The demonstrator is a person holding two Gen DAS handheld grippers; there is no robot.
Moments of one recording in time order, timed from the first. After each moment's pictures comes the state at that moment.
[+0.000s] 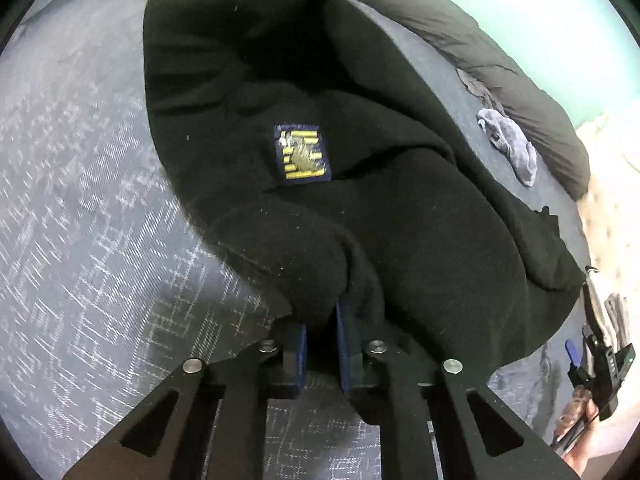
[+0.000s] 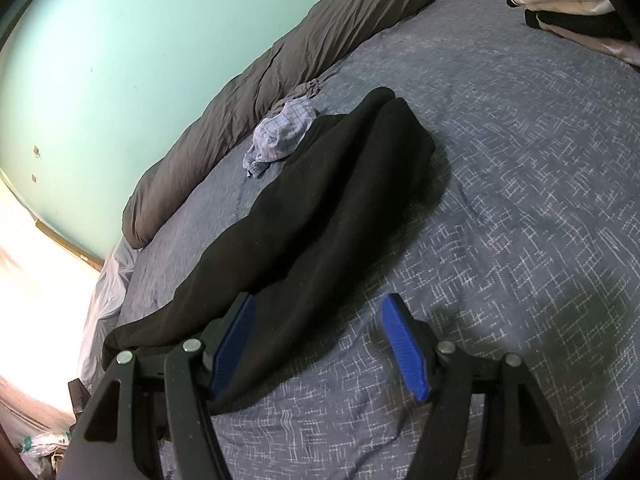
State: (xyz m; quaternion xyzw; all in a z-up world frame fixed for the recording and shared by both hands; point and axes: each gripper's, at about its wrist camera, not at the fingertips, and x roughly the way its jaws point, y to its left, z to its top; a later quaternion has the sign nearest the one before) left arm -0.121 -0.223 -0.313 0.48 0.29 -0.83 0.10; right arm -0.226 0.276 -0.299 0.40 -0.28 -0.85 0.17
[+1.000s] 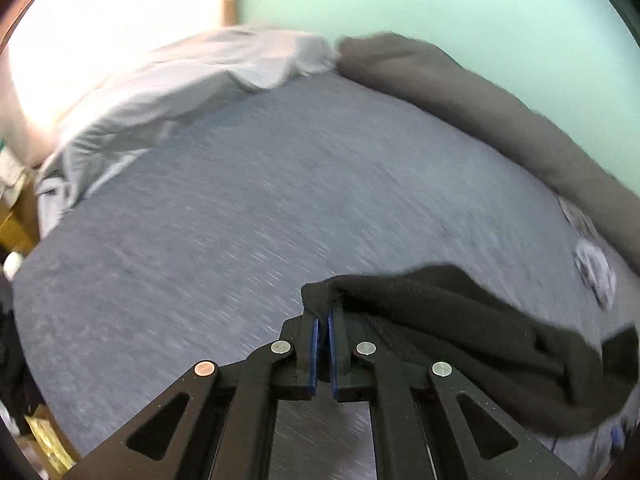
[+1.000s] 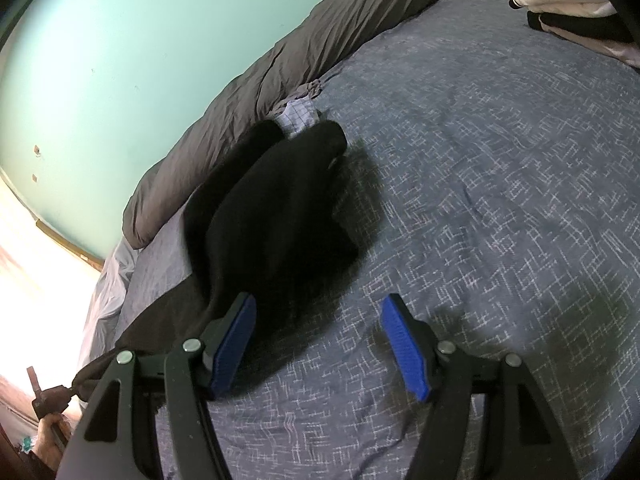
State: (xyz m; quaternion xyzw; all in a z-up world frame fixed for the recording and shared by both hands) left arm -0.060 -0.429 -0.174 0.37 0.21 -0.84 0.34; right arm -0.229 0.273 -0.299 0.40 -0.28 -0.86 0.17
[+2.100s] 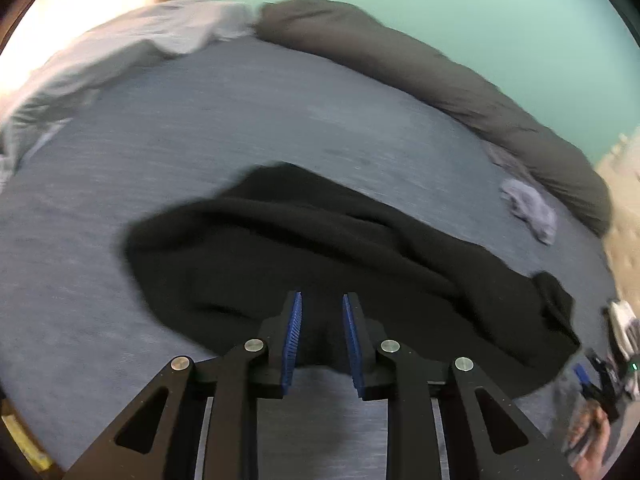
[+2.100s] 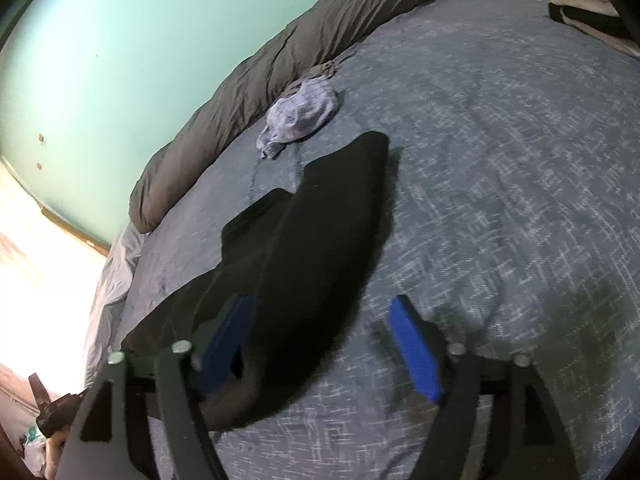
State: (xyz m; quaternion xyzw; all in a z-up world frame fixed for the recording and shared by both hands) left arm -0.074 -0.291 -0.200 0.40 0.23 -0.87 0.18; right arm -0.238 0.248 -0.300 0.43 -0.27 -0.84 0.20
